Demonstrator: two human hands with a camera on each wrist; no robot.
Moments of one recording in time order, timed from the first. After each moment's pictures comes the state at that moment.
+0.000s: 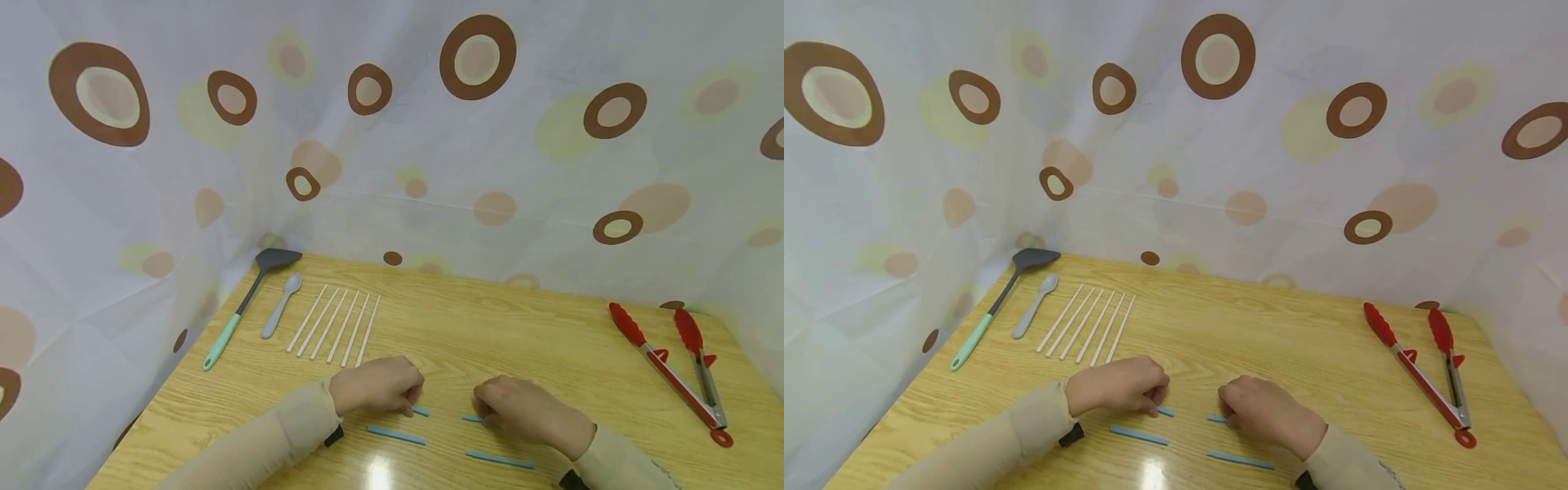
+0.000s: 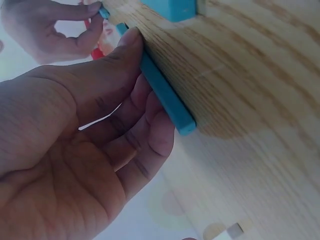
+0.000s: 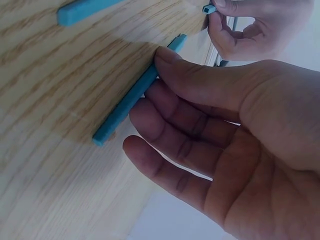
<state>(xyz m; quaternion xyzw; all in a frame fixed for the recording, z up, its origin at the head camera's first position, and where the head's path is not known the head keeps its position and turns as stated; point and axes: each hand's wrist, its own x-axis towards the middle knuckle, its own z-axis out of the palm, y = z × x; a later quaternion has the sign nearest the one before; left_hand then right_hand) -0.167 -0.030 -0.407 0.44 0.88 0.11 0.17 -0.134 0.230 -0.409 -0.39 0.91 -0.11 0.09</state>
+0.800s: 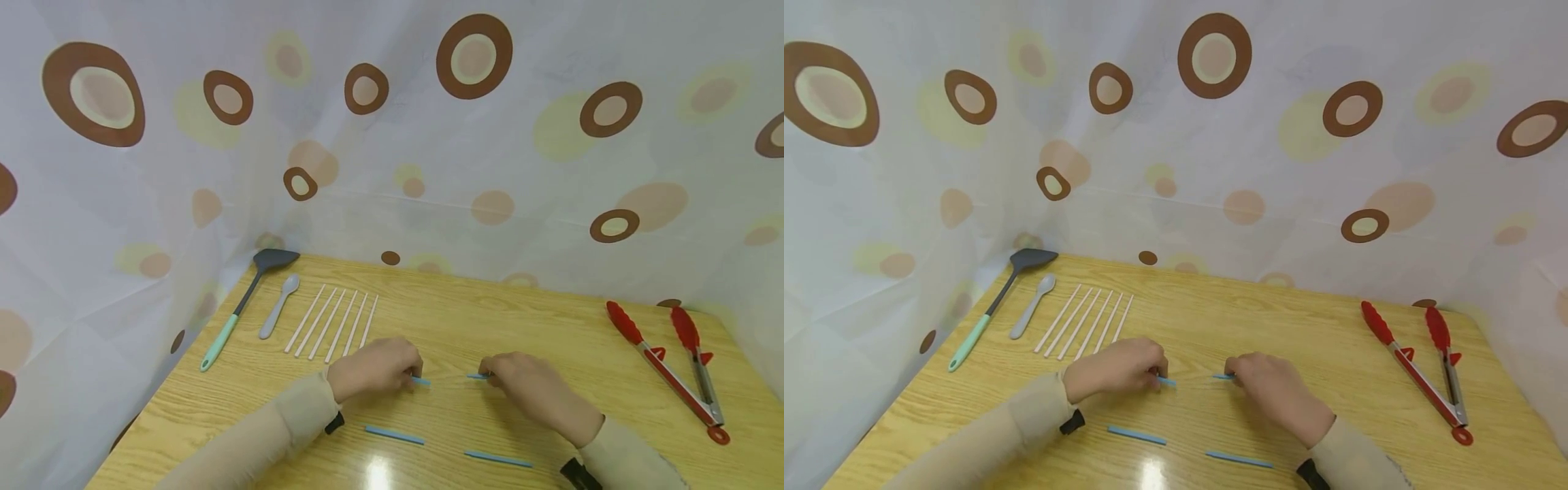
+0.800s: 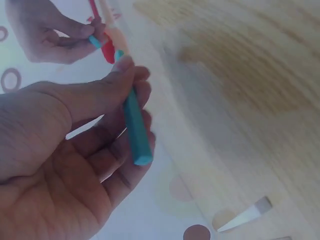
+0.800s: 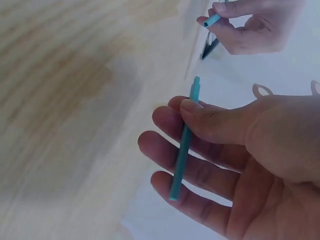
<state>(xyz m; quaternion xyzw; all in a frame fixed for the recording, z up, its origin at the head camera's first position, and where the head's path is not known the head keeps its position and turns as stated) -0.185 -0.029 -0.401 0.43 0.89 0.13 0.09 -0.144 0.237 -0.394 -0.32 0.94 -0.11 -0.02</state>
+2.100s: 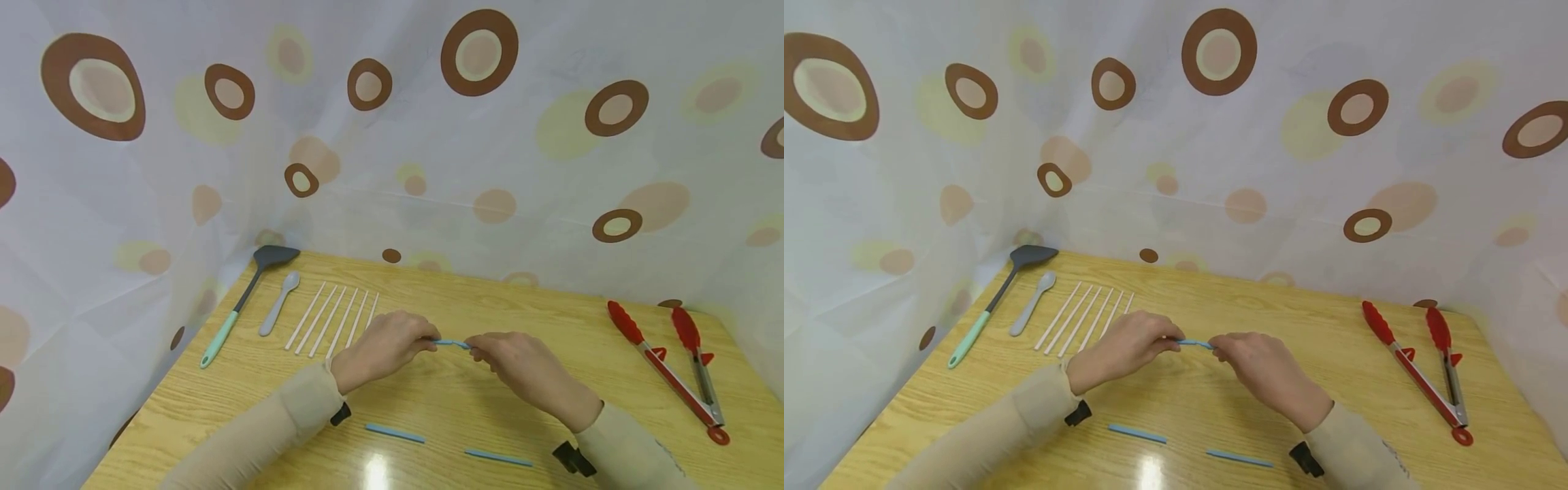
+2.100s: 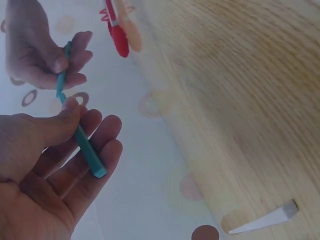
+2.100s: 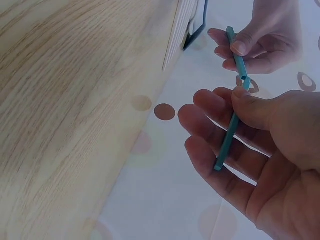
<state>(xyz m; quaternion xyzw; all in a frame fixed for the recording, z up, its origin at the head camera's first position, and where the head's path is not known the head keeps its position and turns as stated) -0.192 -0.024 -0.383 0.43 0.88 0.19 -0.10 -0.155 0.224 -0.372 -0.38 0.91 -0.14 -0.10</state>
